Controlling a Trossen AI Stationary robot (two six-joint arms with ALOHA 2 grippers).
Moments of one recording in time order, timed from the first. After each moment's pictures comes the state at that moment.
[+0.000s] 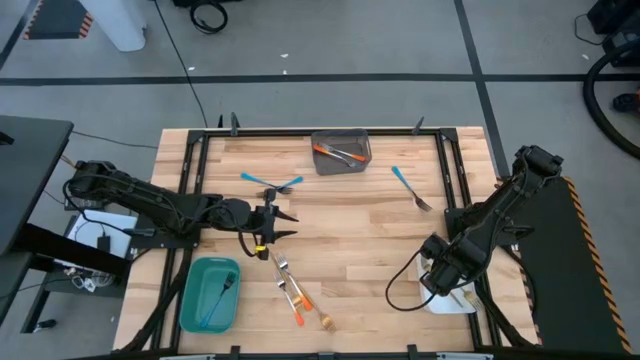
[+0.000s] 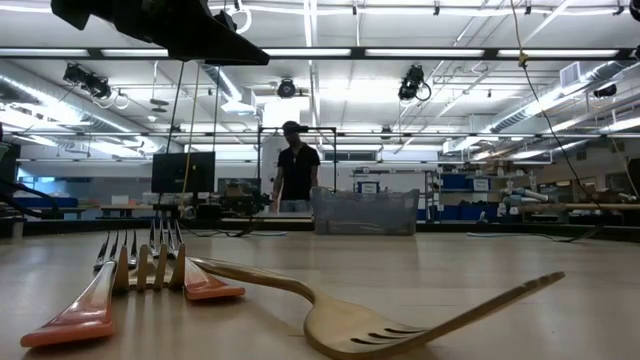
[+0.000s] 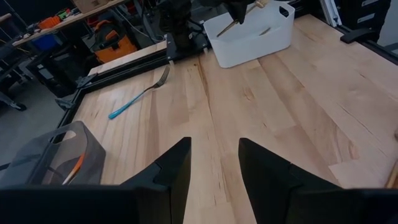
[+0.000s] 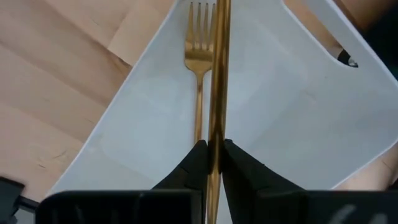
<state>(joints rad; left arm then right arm) -0.21 1.16 0.62 0.20 -0.23 0.25 0.82 1.32 0.86 -1.14 -0.14 1.73</state>
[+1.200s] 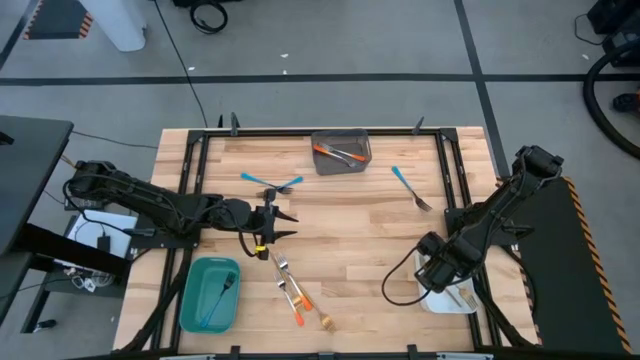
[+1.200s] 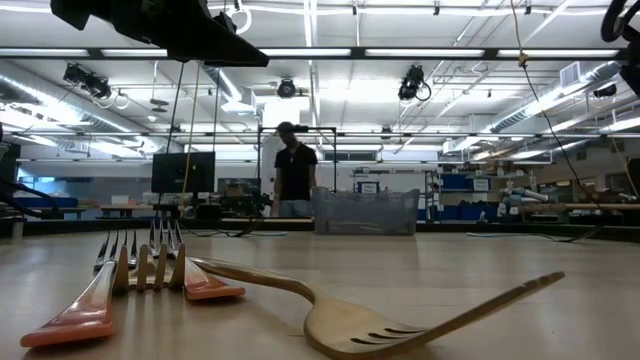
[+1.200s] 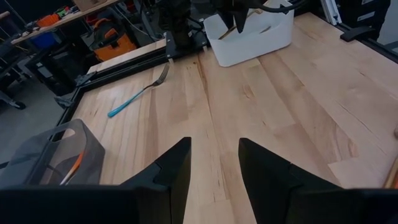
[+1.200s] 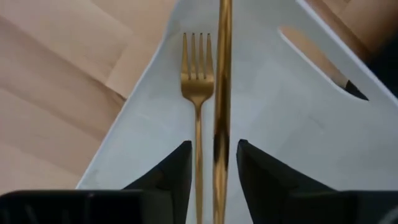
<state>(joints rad) -0.21 1.16 0.62 0.19 -0.23 0.25 0.78 1.32 0.80 -1.07 -0.07 1.75</state>
